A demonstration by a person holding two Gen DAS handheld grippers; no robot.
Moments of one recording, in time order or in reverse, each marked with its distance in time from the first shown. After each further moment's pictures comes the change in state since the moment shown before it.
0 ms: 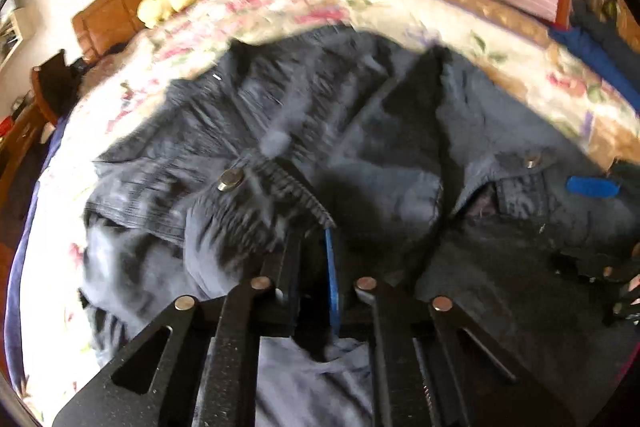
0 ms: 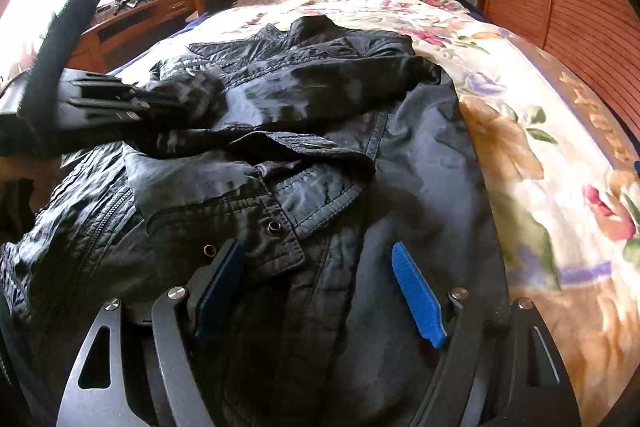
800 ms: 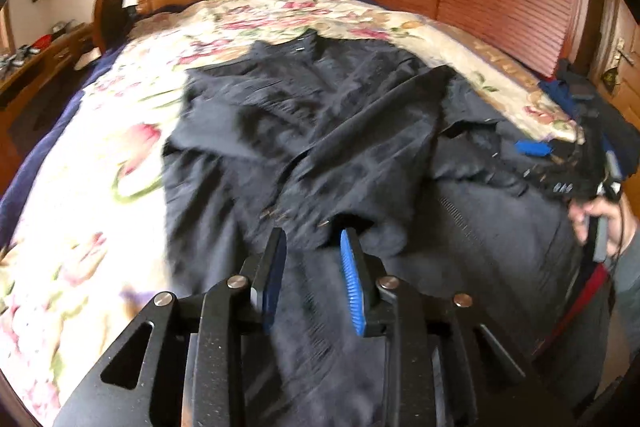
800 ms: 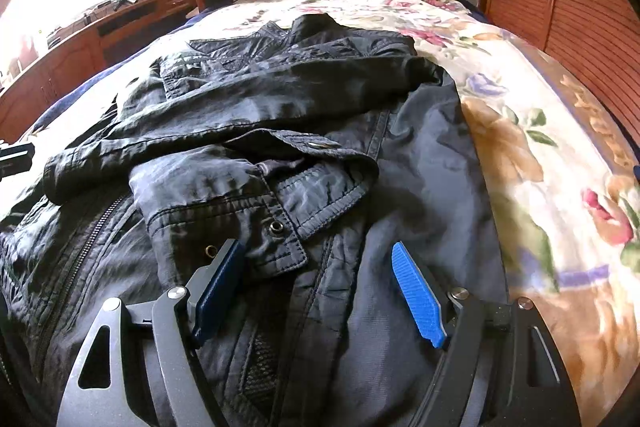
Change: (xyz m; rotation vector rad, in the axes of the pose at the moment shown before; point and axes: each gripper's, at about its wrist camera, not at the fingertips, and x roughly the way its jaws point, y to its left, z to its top) left arm -0.122 0.071 -0.139 -0.243 -0.032 -0.029; right arm -0.007 0.003 0.004 -0.033 -0.010 -0.009
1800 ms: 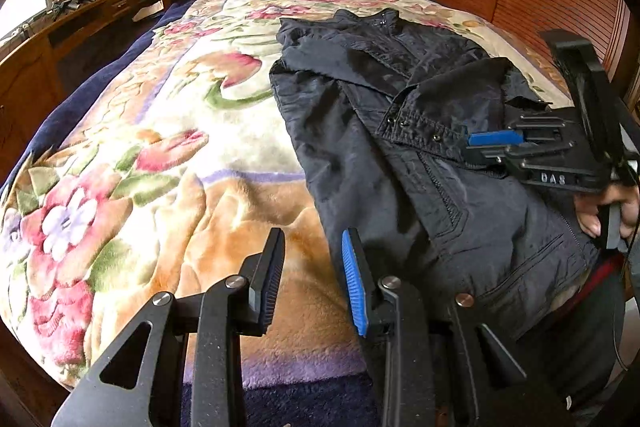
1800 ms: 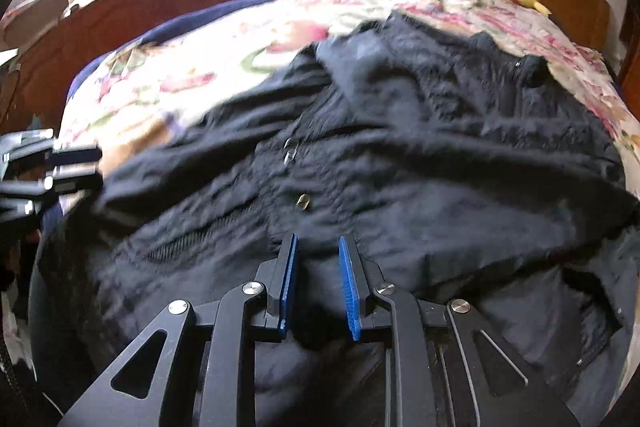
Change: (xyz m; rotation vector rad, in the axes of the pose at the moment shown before) left arm -0.031 0.079 -0.080 -0.144 0.041 0.097; right arm 0.041 0.211 0.047 -0.353 0.129 0.295
